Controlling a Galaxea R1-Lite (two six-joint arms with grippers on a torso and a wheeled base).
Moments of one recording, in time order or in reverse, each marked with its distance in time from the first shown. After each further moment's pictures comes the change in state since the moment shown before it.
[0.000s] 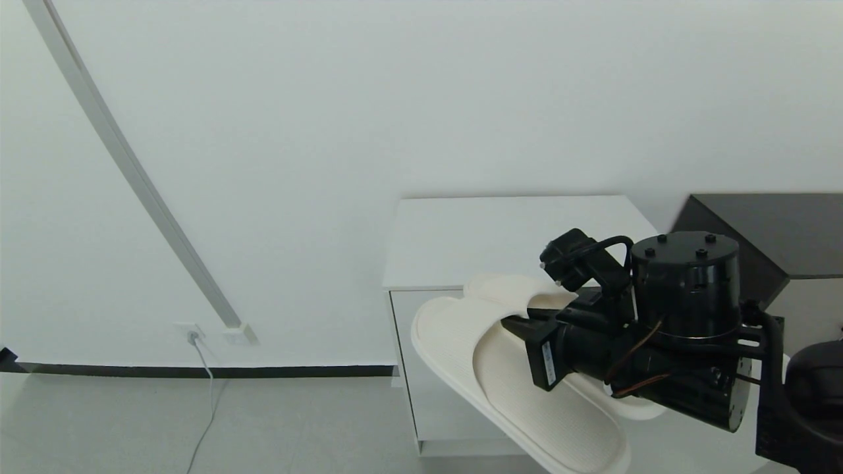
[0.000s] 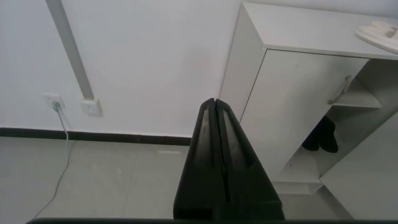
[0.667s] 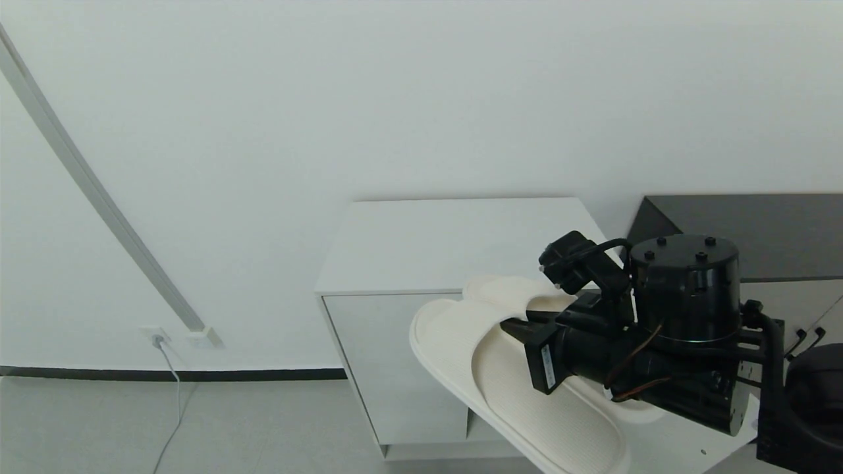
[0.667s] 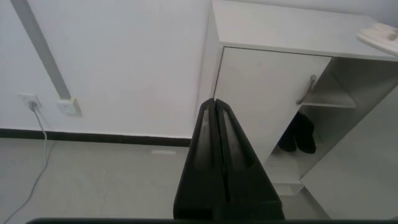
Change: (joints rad) left arm -0.001 0.000 0.000 0.000 0.000 0.000; right arm 0.007 0.001 0.004 -0.002 0.000 0.001
